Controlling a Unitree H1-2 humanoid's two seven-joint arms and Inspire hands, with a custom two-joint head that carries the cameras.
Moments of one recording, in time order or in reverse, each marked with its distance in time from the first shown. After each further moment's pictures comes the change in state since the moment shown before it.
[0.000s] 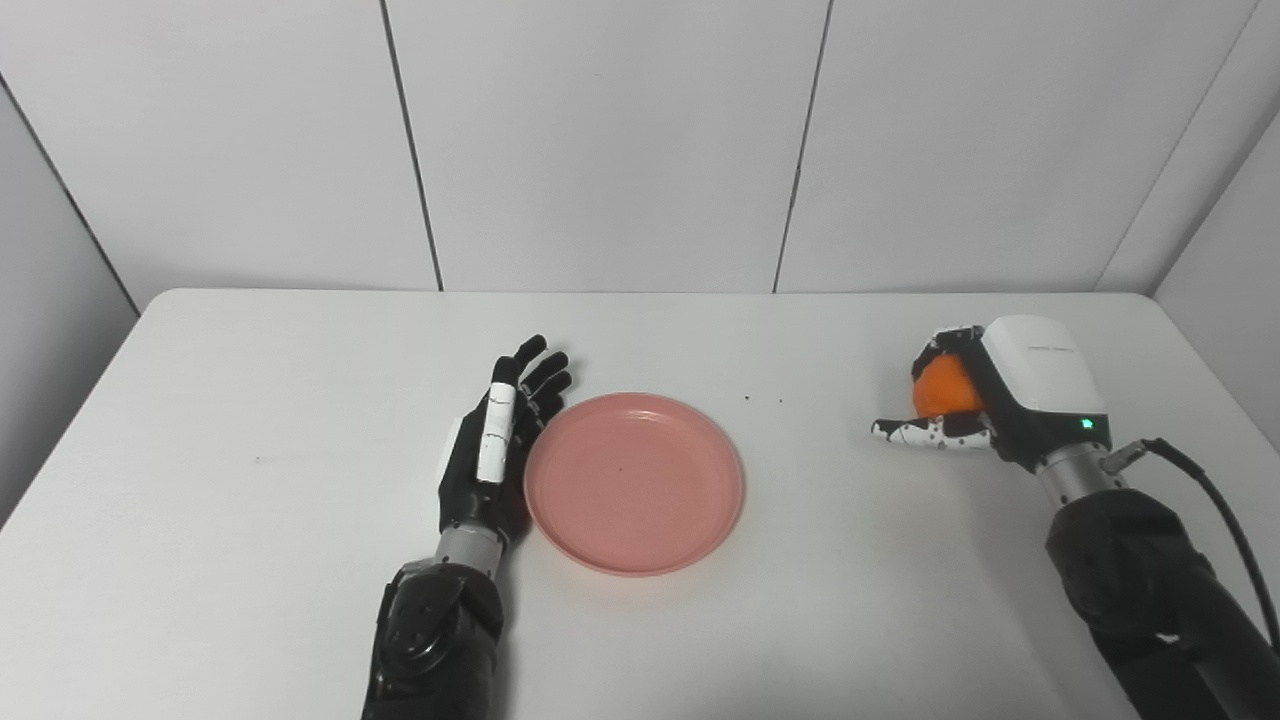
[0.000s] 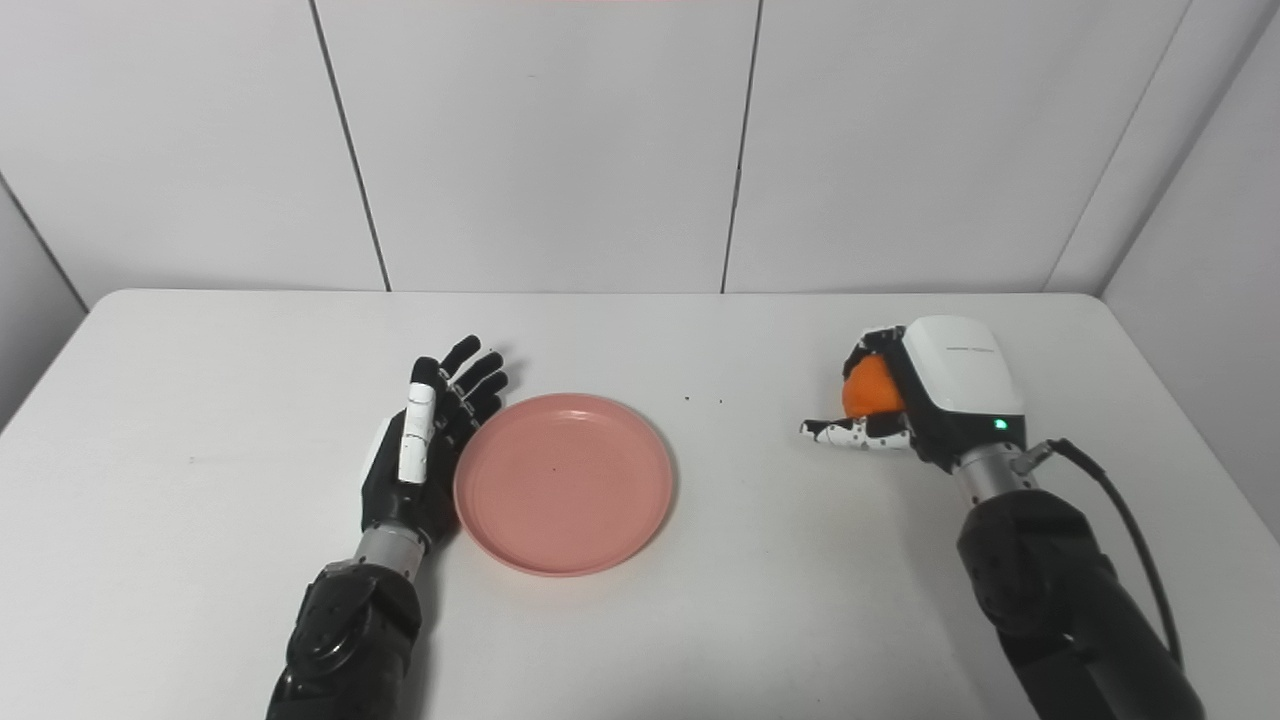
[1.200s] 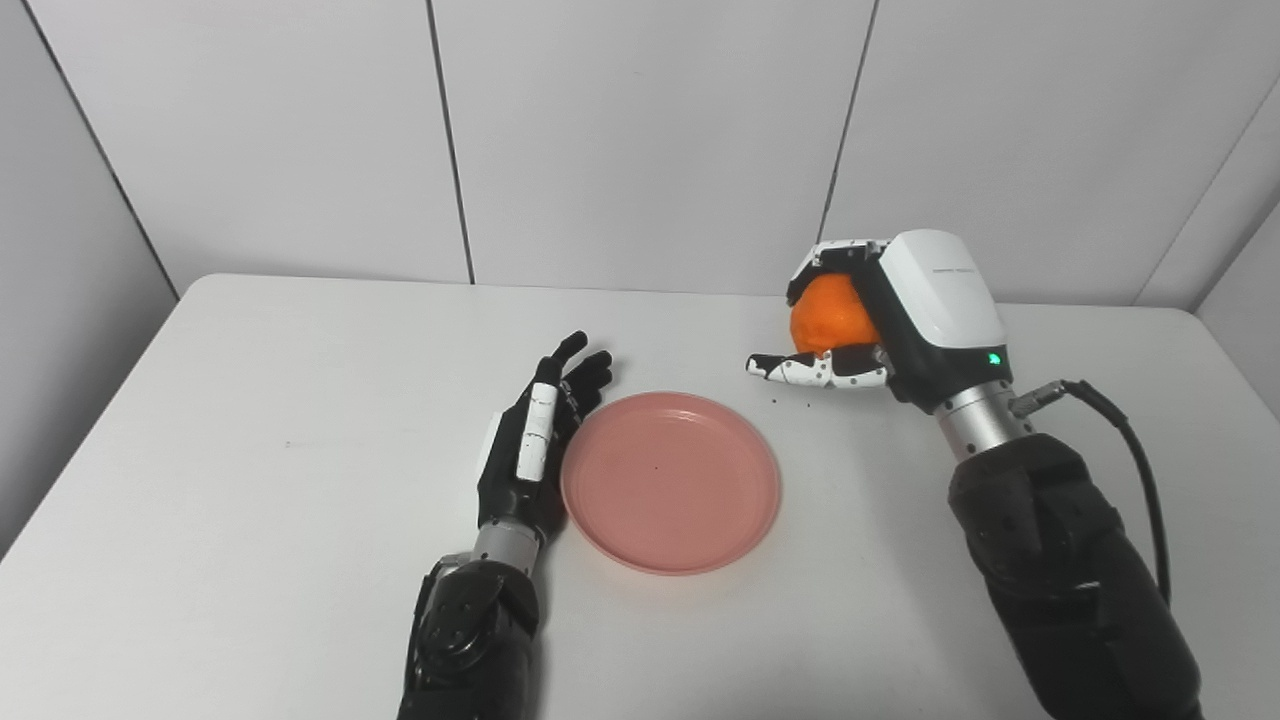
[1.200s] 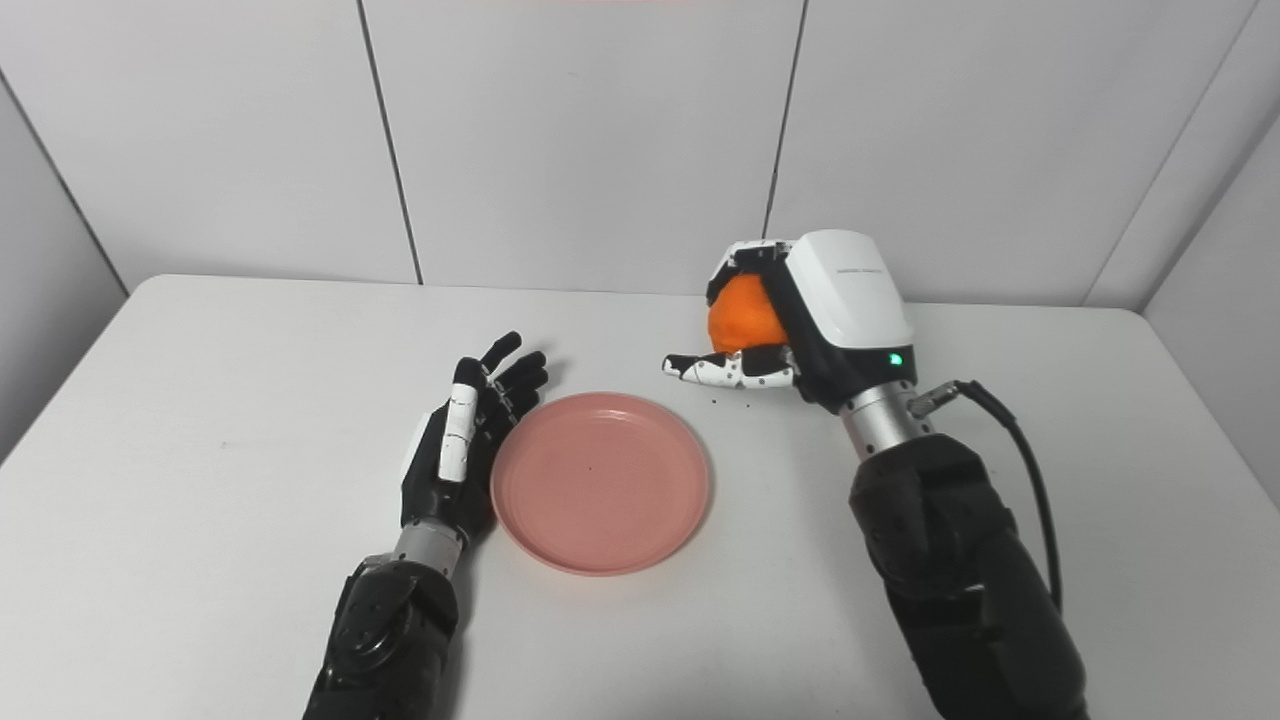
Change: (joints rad) left arm 0.004 -0.021 0.004 0.027 0.014 -0.061 -0.008; right arm -0.160 0.239 0.065 -0.171 -0.026 -0.001 0.144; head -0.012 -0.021
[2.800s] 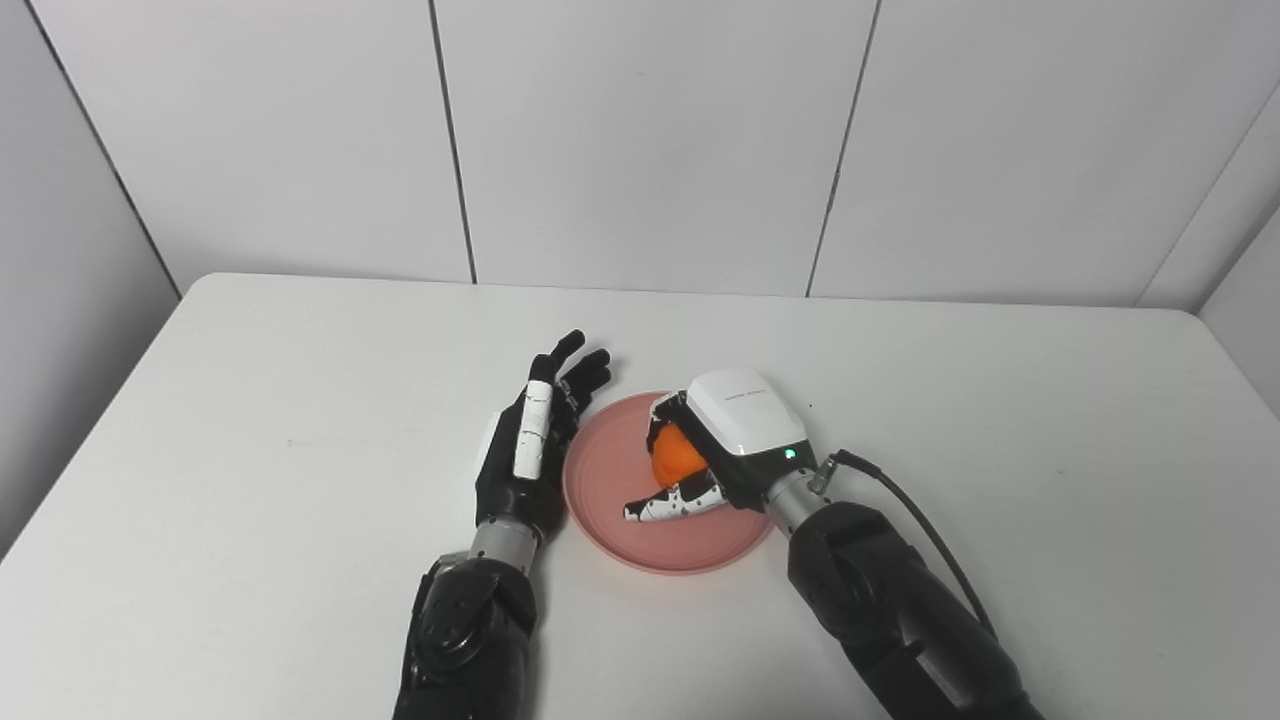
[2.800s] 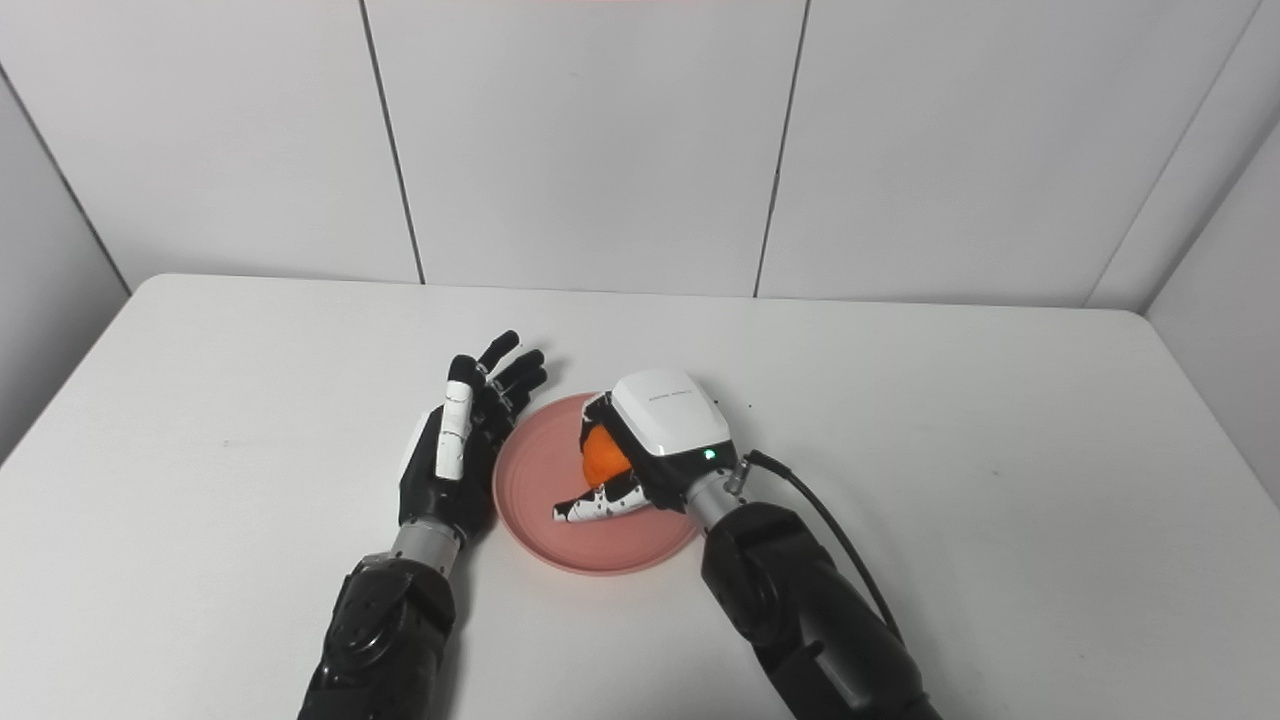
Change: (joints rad) left arm -0.001 0.003 0.000 -0.010 -0.021 0.025 -0.002; right arm -0.003 0.089 0.258 0.384 -0.131 -0.039 -0.030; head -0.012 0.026
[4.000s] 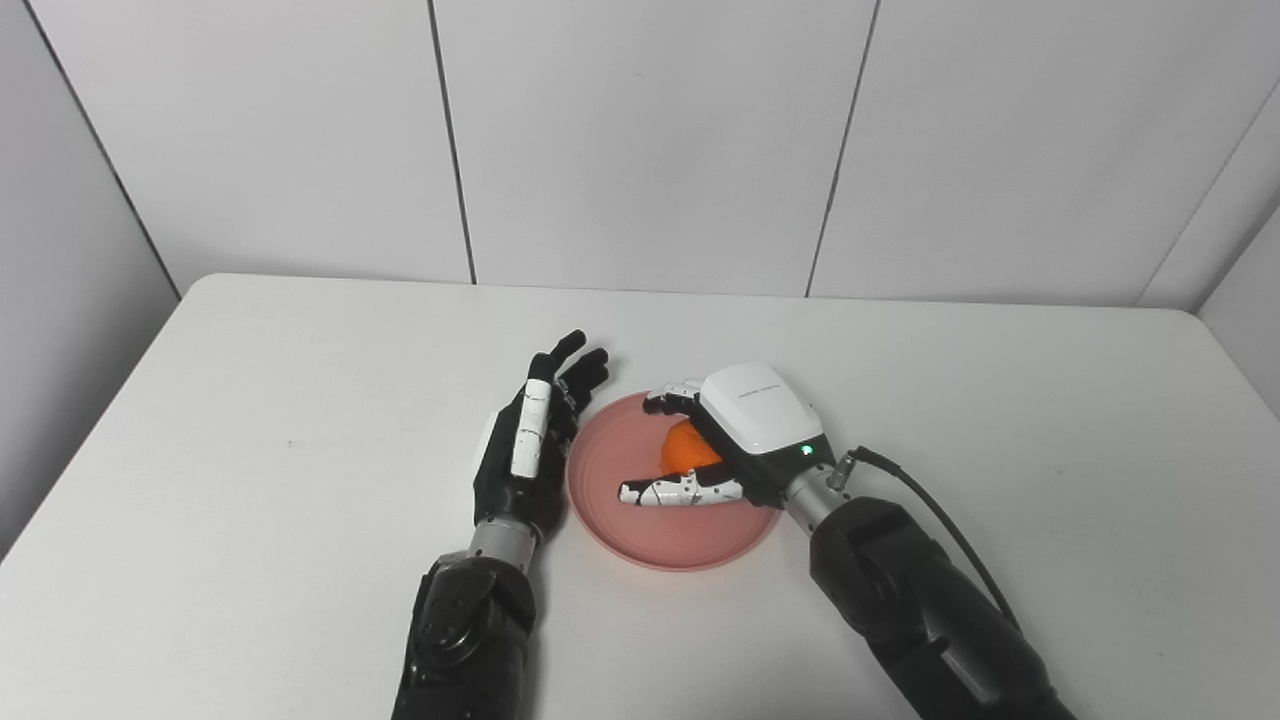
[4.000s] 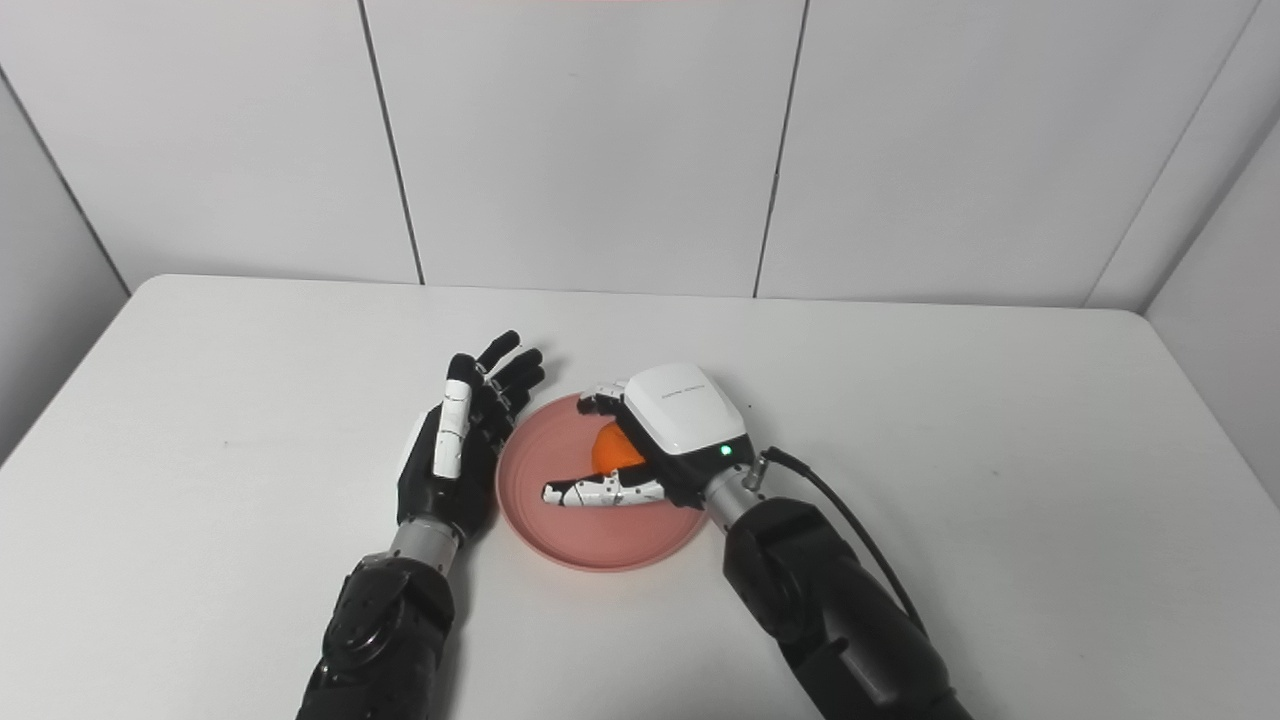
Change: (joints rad) left arm -0.003 0.000 0.012 -0.001 -0.021 0.008 0.000; right arm -0.001 -0.046 -0.003 -0.021 -0.007 -0.041 0.001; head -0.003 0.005
